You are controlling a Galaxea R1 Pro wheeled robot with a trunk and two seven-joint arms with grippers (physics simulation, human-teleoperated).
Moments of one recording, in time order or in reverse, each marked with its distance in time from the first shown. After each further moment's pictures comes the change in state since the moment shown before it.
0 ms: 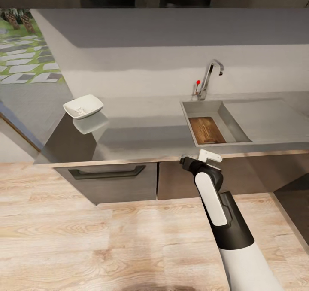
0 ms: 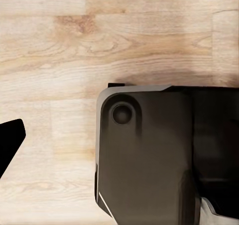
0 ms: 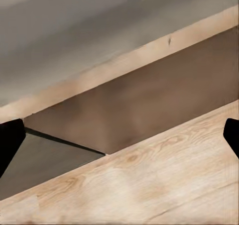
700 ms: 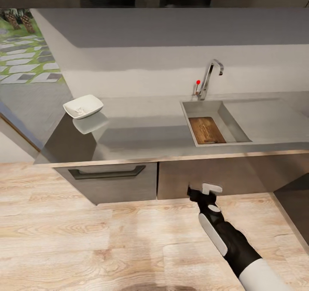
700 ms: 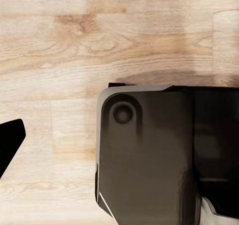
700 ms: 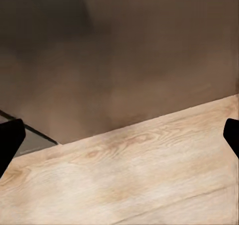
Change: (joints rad) left arm 0.000 0.000 0.002 0.000 0.000 0.001 0.000; right arm 0.127 -0.214 0.160 0.498 0.146 -0.568 0.392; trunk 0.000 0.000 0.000
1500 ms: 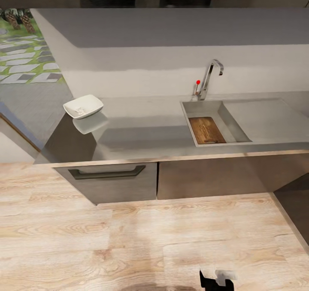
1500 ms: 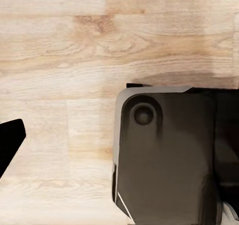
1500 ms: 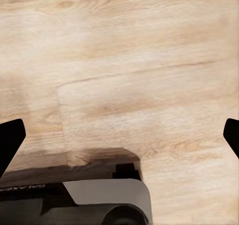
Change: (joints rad) left arm 0.000 0.025 0.032 0.001 0.007 0.003 0.011; right arm 0.122 0.083 0.012 1.073 0.031 -0.740 0.499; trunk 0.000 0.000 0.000
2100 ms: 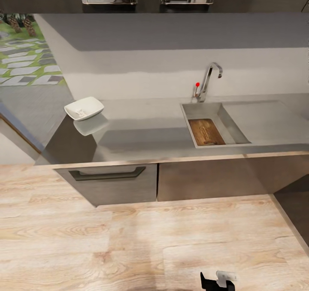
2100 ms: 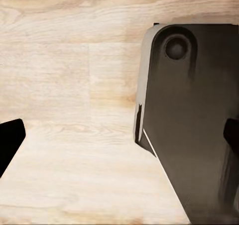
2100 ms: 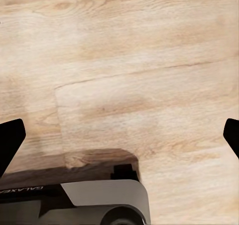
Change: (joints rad) left arm 0.000 0.006 0.054 0.210 -0.002 -0.009 -0.006; right arm 0.003 -0.001 -0.001 0.001 -0.004 0.006 -0.008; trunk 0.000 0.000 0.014
